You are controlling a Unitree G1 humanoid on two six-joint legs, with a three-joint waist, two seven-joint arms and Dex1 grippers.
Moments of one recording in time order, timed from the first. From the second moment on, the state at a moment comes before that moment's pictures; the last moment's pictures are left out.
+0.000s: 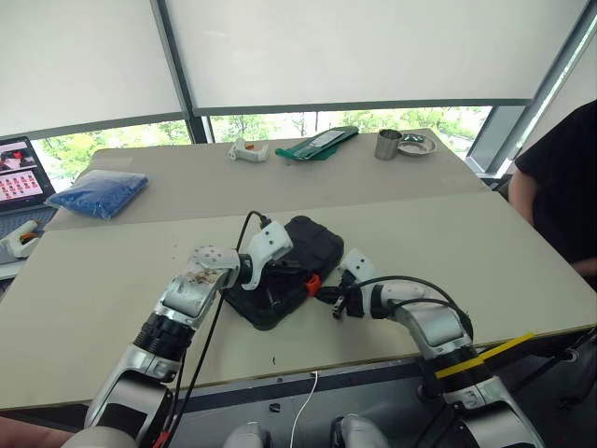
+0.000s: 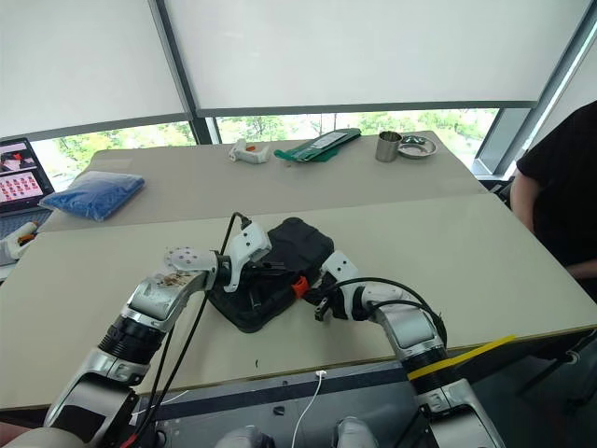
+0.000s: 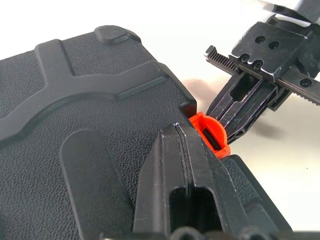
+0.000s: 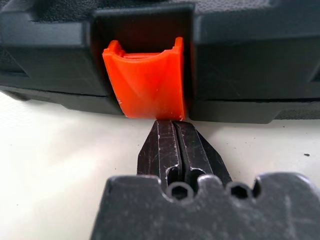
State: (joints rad) left arm -0.60 0.43 -0.29 0.09 -0.15 0.53 -0.97; right arm -0.45 -0.39 0.26 0.03 0.14 0.61 0.86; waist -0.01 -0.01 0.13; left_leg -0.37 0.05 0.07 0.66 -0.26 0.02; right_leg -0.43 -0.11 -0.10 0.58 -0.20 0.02
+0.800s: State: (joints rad) left arm -0.58 0.43 -0.29 0.05 -0.16 0.53 -0.98; right arm -0.41 -0.43 0.25 -0.12 0.18 0.71 0.85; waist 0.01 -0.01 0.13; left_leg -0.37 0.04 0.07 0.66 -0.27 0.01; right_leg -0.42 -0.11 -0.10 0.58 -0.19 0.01
